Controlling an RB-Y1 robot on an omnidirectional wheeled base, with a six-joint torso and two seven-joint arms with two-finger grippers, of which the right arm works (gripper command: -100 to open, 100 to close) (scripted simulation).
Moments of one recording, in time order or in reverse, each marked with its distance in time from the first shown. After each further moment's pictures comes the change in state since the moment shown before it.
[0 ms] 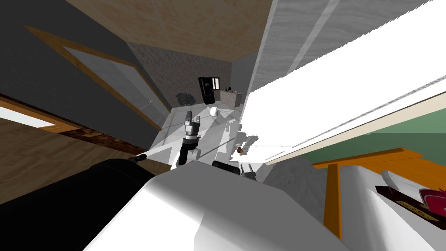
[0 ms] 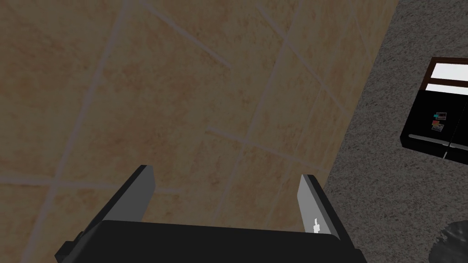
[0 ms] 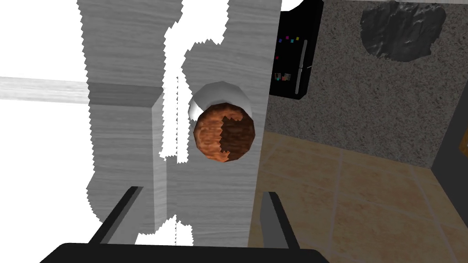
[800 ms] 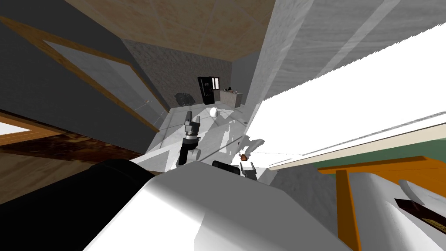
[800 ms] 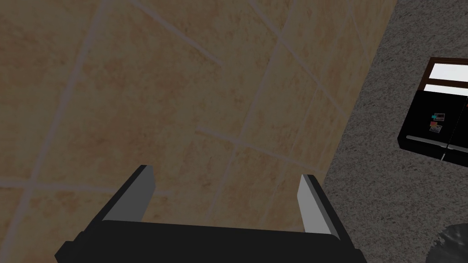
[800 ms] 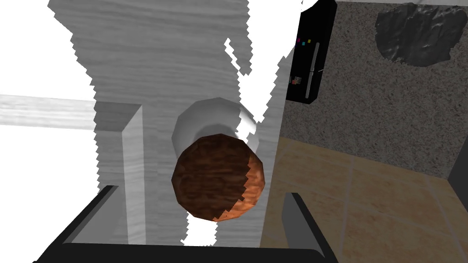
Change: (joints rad) arm -0.031 0.008 -0.016 -0.004 -0.013 0.040 0.001
